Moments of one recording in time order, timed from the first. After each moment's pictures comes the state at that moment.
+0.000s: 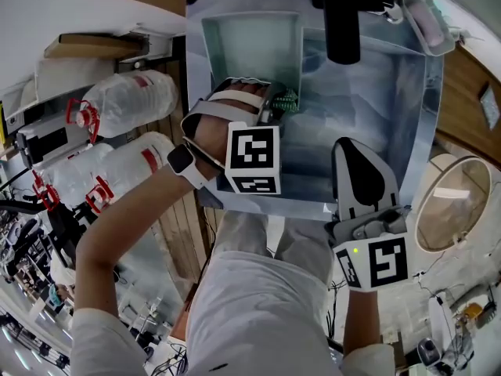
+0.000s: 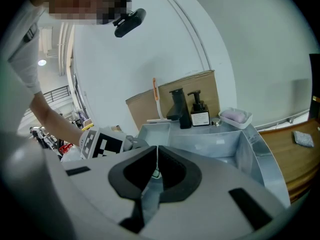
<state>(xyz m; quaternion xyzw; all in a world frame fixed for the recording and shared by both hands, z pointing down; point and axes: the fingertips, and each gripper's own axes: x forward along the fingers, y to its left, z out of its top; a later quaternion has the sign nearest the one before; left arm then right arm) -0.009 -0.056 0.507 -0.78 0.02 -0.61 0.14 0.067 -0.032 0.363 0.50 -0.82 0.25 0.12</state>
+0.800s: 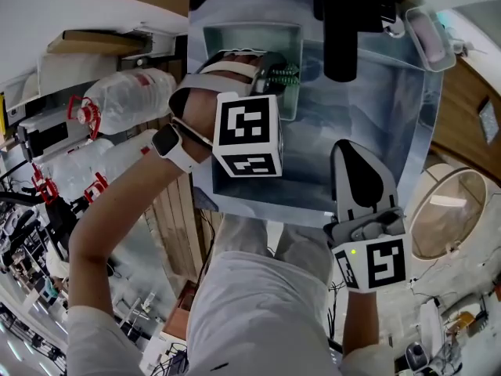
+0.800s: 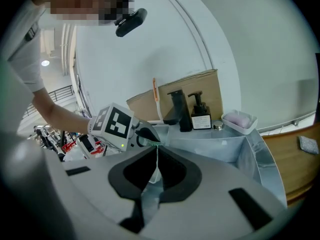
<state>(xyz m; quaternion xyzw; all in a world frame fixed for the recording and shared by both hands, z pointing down) 0.000 -0.126 0.471 -0.78 0.06 -0.60 0.14 0.074 -0.052 0.361 0.48 -0.83 0.25 0.12</state>
